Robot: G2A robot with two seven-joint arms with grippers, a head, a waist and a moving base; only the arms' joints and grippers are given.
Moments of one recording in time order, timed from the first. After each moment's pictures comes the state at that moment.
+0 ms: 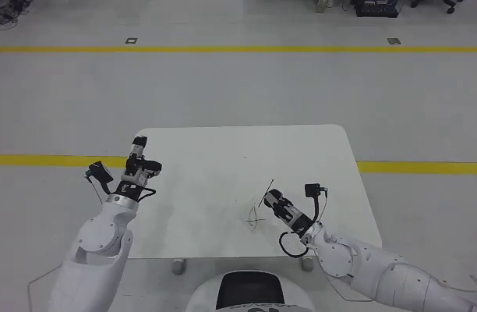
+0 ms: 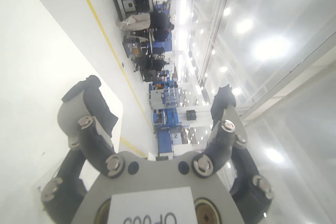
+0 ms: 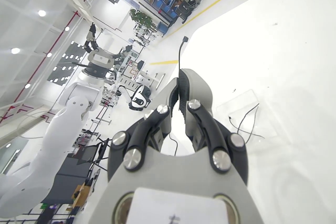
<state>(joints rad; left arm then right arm) 1.75 -1.15 -1.55 -1.83 -0.31 -0.03 -0.14 -1.15 -0.81 0.26 -1.54 0.03 -0.34 -0.44</state>
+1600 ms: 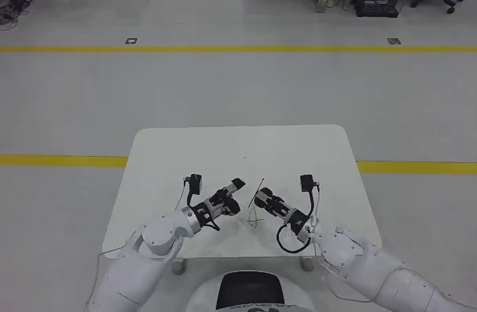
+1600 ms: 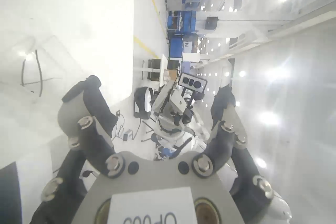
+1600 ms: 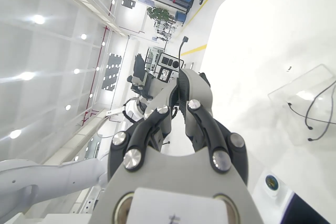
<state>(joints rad) 1.55 -1.17 -1.13 -1.62 -0.29 -0.02 -0.56 -1.34 -0.87 0.60 -1.64 0.28 -0.34 -0.02</state>
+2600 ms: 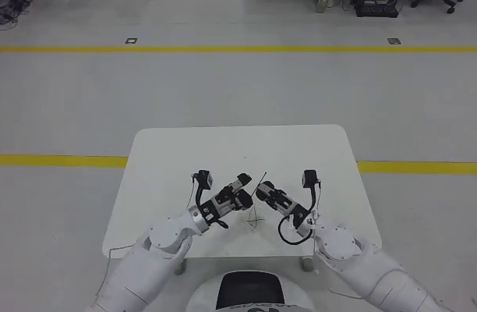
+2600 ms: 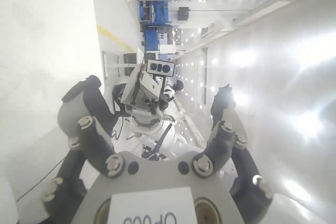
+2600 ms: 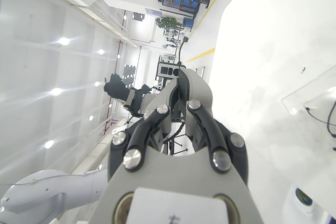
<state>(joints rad) 1.52 -1.19 -1.06 -1.58 -0.41 -0.24 -0.53 -1.42 -0.96 0.76 -1.60 0.32 -0.34 0.07</state>
